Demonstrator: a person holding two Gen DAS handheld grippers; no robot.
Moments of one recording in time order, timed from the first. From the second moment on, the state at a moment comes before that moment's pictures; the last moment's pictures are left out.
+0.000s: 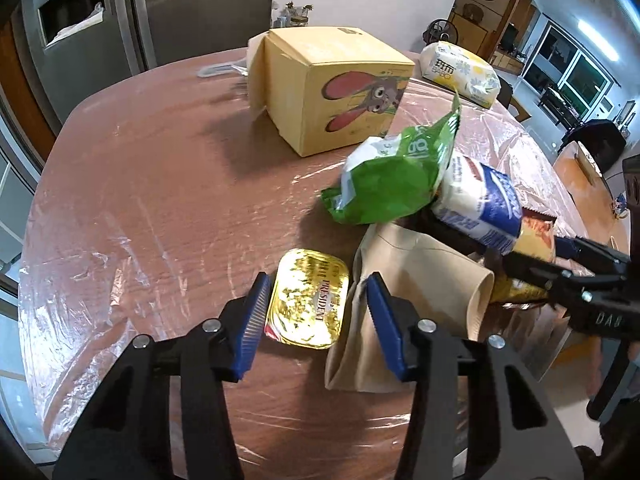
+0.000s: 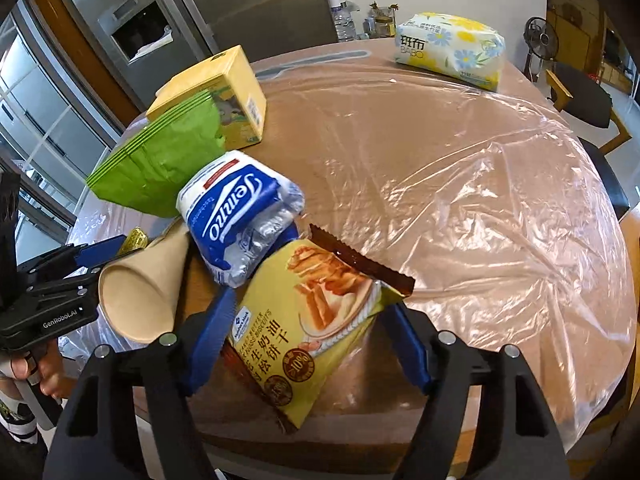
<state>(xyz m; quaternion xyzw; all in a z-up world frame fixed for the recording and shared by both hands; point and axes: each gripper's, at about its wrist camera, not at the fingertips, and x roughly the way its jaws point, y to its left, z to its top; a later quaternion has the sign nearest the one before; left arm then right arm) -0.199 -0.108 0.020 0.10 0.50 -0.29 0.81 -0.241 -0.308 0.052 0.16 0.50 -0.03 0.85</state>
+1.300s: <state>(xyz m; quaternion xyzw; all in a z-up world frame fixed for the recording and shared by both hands) -0.239 -0.122 0.044 0.15 0.45 -0.38 0.80 -0.243 -0.304 0.059 0.15 0.49 -0.04 0.86</state>
